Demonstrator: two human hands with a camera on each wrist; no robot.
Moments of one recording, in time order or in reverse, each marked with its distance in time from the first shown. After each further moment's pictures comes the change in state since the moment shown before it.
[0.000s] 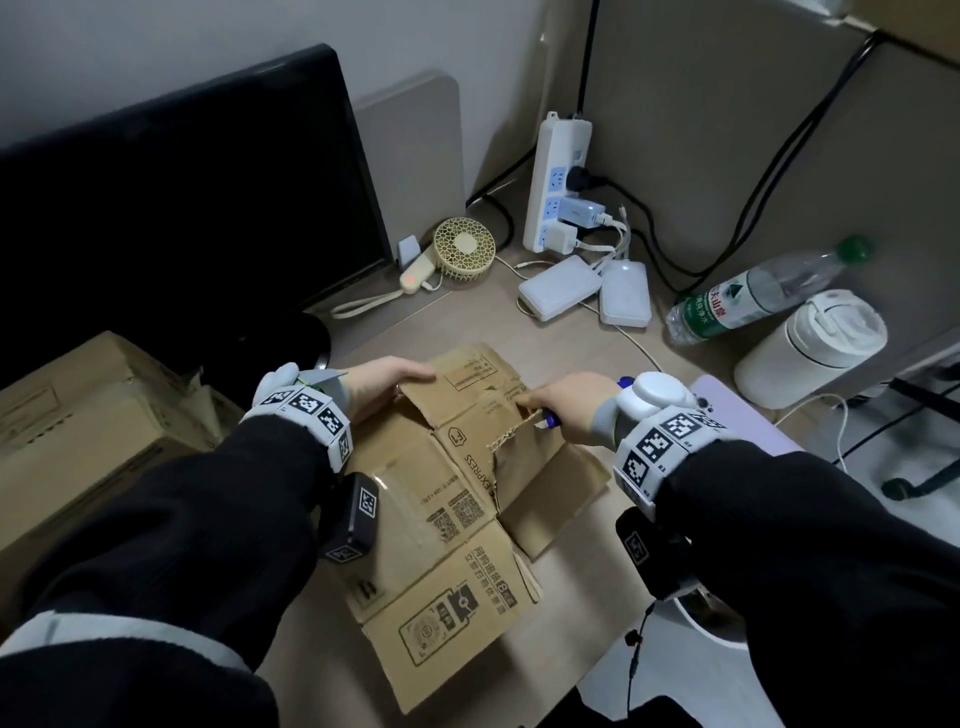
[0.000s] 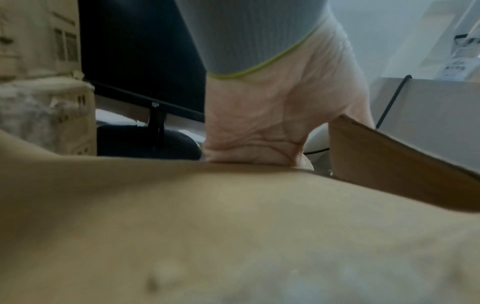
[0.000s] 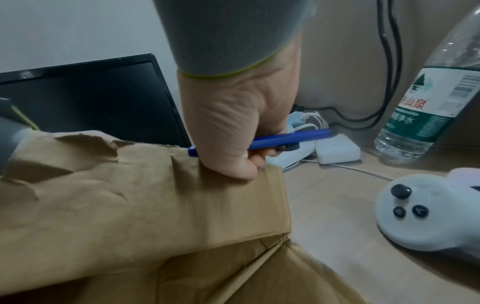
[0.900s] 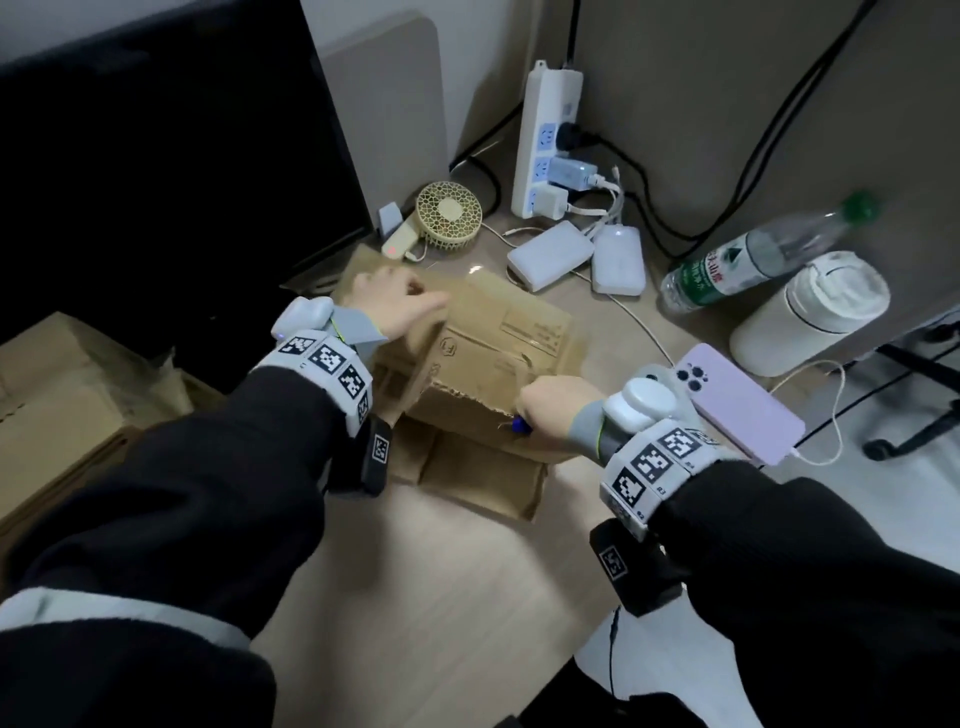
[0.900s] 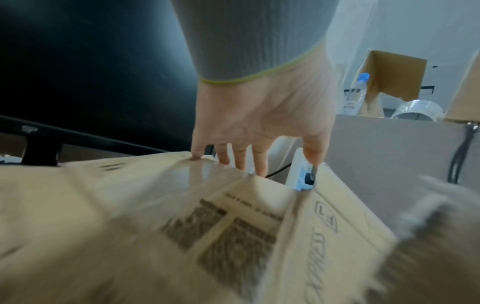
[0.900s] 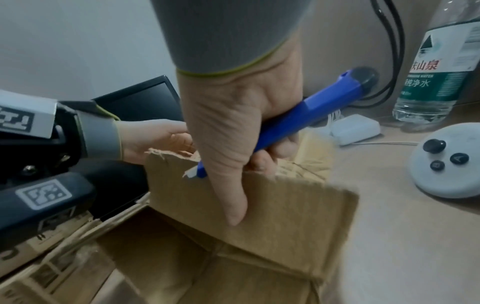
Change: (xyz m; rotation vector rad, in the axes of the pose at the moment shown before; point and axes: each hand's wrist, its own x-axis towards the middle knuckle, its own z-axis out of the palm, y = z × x) left_hand 0.021 0.048 0.002 0.914 0.485 0.333; right_hand -0.011 -0.041 0.006 -0.095 -0.045 0.073
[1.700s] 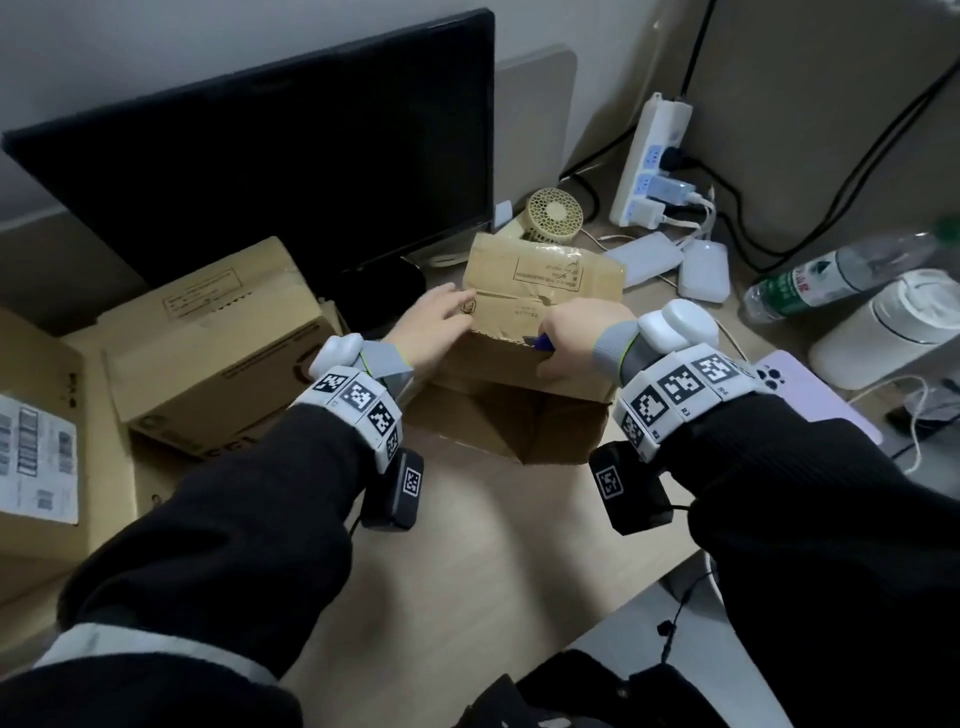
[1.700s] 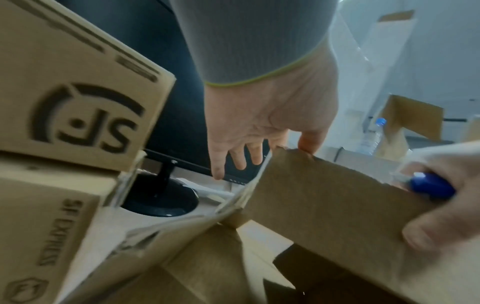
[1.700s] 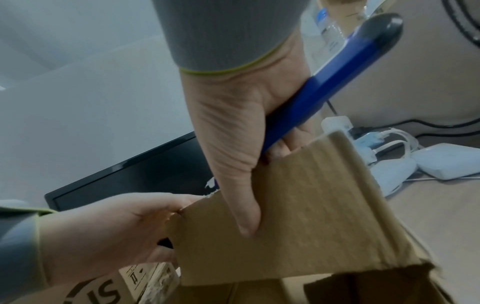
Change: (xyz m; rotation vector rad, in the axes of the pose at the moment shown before) left_hand -0.135 -0.072 0.004 -0.389 0.107 0.098; right_hand -0.034 -0.087 -0.069 -0.022 0.196 0.012
